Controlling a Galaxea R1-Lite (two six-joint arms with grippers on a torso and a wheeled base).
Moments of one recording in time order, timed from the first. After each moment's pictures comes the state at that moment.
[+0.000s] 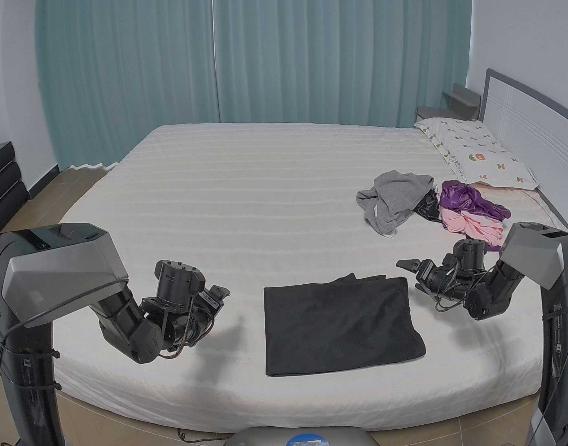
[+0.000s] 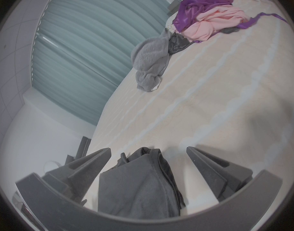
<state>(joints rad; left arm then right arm) -0.38 2.26 -0.76 -0.81 0.12 -1.18 0.04 2.52 -1.05 -0.98 0.36 0.74</state>
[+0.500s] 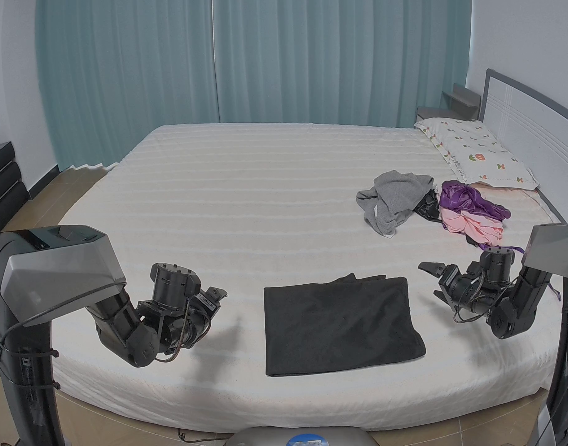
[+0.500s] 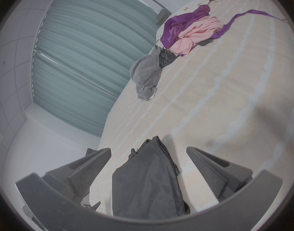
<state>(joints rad) -0.38 2.26 -0.72 -0.86 0.12 -1.18 0.00 2.36 -0.69 -1.24 0.34 0.86</state>
